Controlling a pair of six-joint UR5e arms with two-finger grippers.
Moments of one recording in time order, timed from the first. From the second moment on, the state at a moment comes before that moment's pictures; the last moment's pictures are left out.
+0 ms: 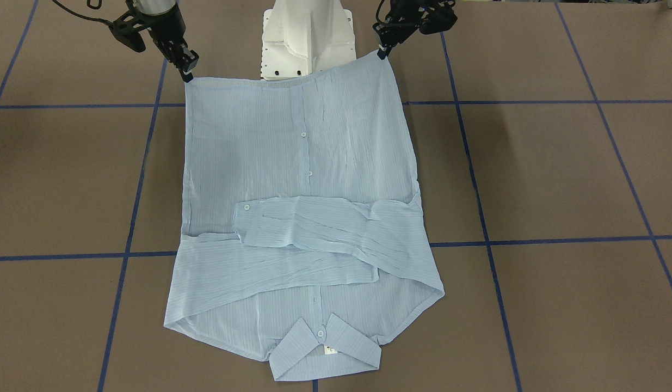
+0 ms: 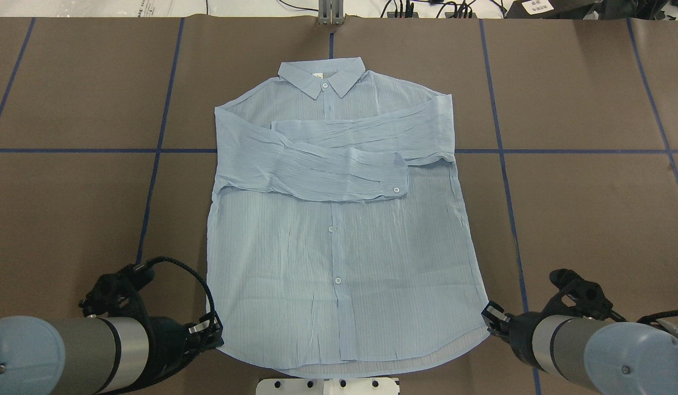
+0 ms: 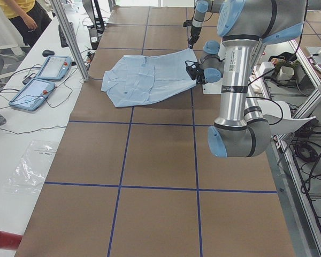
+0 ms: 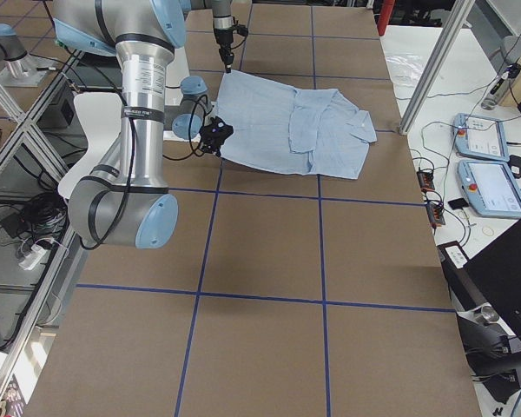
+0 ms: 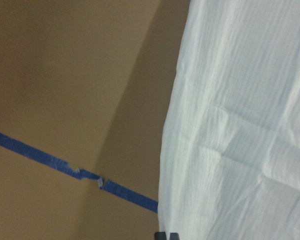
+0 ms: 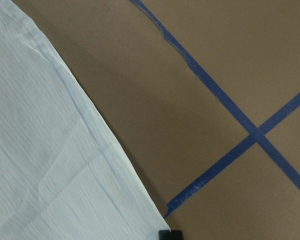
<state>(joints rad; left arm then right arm) -0.16 -1.68 -2.37 -1.77 -1.61 -2.03 0.13 -1.70 2.35 -1.39 1.50 2.22</state>
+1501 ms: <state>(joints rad) -0.66 -2.01 -1.99 -1.72 -1.82 -1.62 0.71 -1.33 2.06 -1.43 1.75 2.03</state>
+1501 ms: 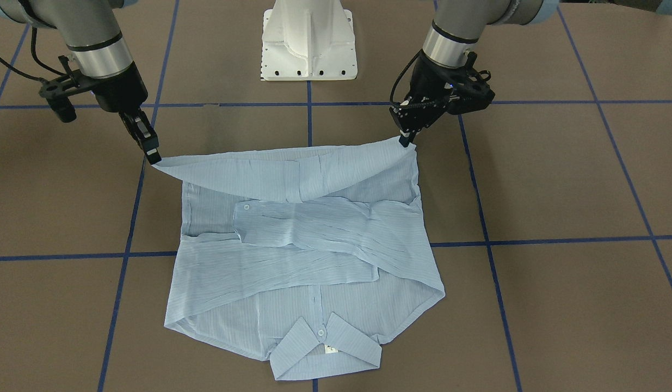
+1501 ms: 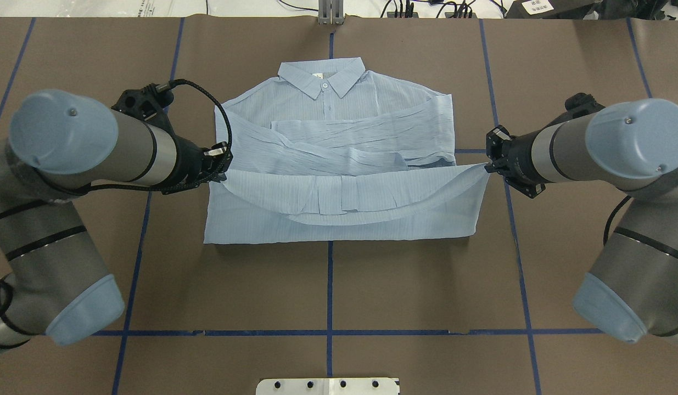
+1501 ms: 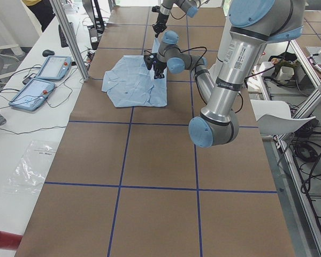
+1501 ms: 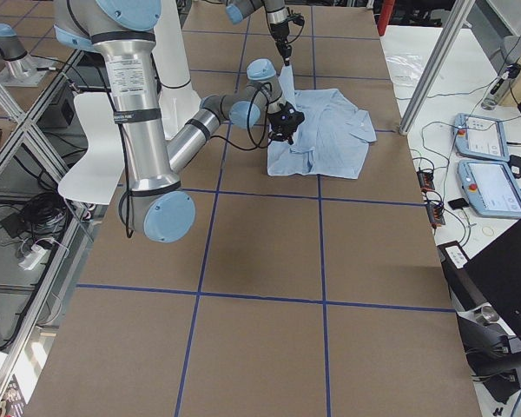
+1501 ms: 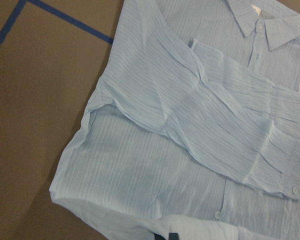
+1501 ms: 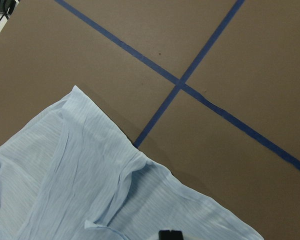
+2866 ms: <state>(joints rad) -0.76 -2.11 -1.37 -2.26 -1.80 -1.47 0.83 -0.91 1.35 -1.34 1.73 1.88</state>
